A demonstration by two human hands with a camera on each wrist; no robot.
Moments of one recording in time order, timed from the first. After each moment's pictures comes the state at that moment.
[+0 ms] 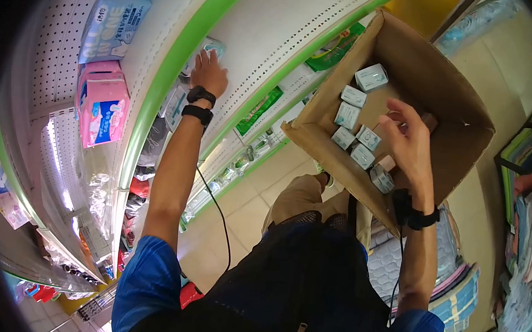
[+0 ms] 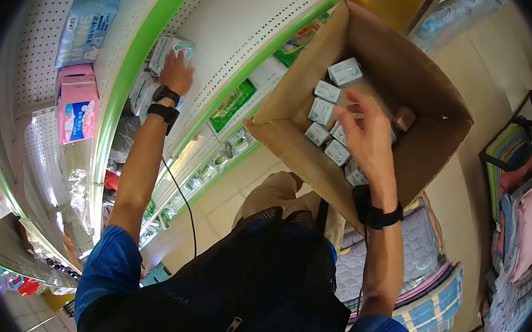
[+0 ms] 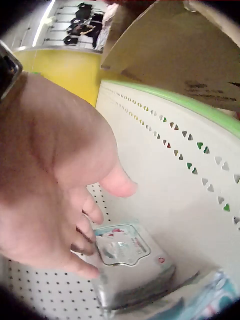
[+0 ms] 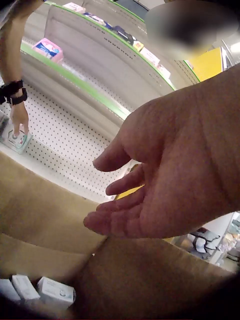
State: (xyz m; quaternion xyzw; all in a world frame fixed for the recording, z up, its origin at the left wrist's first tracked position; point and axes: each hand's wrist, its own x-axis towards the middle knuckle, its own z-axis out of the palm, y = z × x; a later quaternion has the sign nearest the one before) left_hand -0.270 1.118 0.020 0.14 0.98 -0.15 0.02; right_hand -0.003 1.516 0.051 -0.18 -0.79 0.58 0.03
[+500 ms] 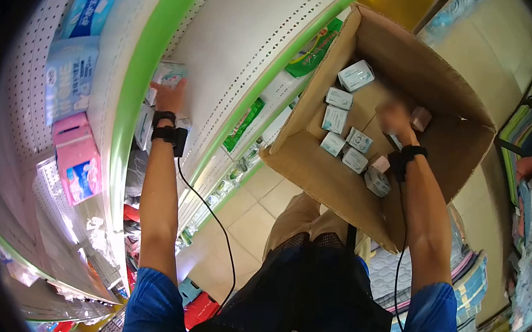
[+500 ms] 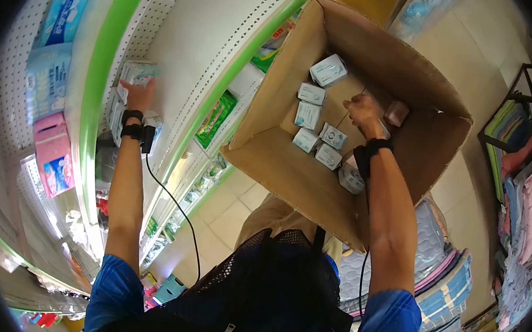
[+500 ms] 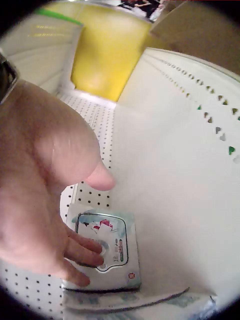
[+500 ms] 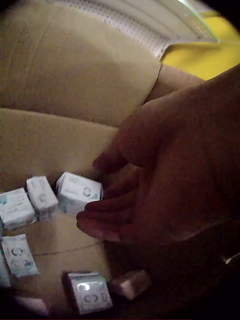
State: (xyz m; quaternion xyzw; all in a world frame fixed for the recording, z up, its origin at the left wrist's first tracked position) left_hand -0.360 1.030 -0.034 -0.03 1.00 0.06 0.01; right_hand -0.057 1.581 -0.180 -0.39 -0.70 0.56 -0.21
